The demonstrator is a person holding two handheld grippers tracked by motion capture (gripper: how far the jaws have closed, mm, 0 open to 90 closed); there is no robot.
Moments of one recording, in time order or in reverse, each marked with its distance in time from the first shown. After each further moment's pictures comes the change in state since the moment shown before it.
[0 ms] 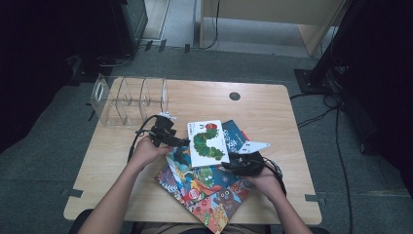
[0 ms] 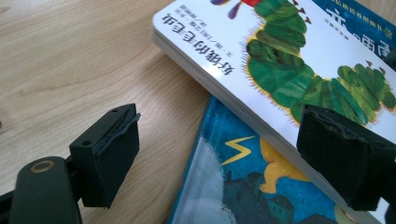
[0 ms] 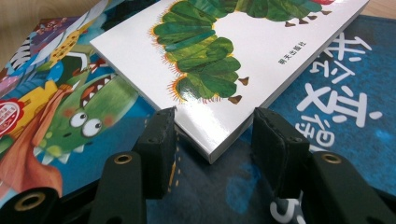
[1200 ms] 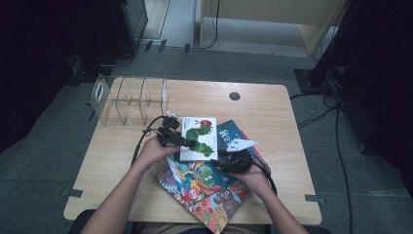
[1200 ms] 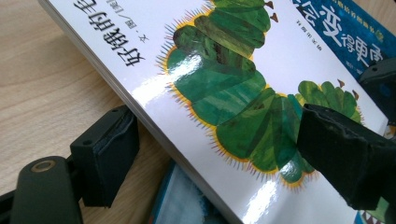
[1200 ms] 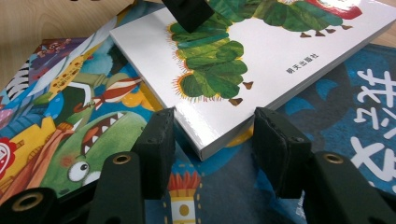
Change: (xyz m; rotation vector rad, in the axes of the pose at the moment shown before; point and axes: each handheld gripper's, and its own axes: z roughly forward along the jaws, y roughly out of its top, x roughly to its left) left arm 0.001 0.005 0.026 0.059 -0.096 -0.082; right arm 0.012 0.016 0.028 -0.031 0.018 -0.013
